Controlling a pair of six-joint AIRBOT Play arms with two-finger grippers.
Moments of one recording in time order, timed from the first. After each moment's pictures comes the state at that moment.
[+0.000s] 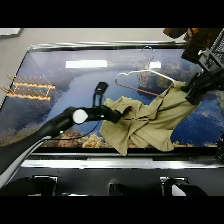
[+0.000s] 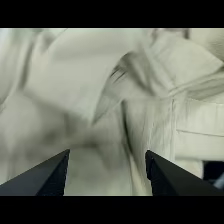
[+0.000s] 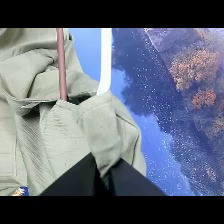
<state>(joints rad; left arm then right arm) -0.71 -1.45 1.15 1.05 -0.51 -1.41 -0.10 -1.13 1.56 -1.32 1.46 0.52</state>
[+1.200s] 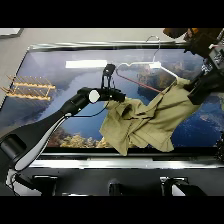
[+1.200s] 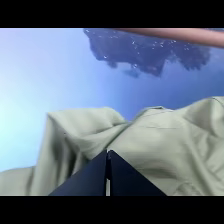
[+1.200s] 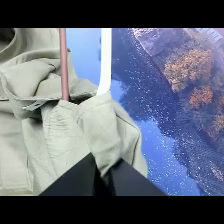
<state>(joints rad) -0.62 -1.78 1.60 1.18 -0.56 -1.50 -0.10 -1.05 1.56 -1.30 1.46 0.66</state>
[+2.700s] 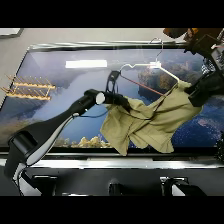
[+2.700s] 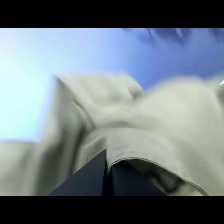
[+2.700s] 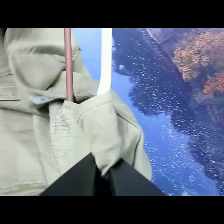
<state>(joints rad) -0.63 -1.88 1.68 1.26 -0.62 -1.63 -0.10 -1.05 1.56 -1.31 1.52 0.73</state>
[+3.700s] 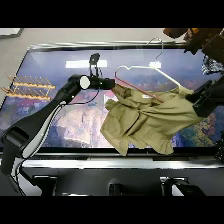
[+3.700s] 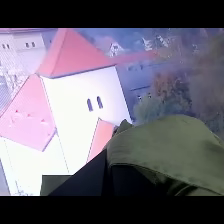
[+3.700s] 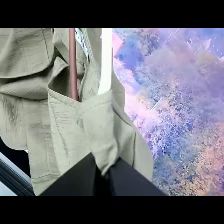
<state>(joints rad) -0.49 -1.88 1.80 1.21 -0.69 -1.71 -0.10 -0.95 1.56 -1.26 1.63 0.79</state>
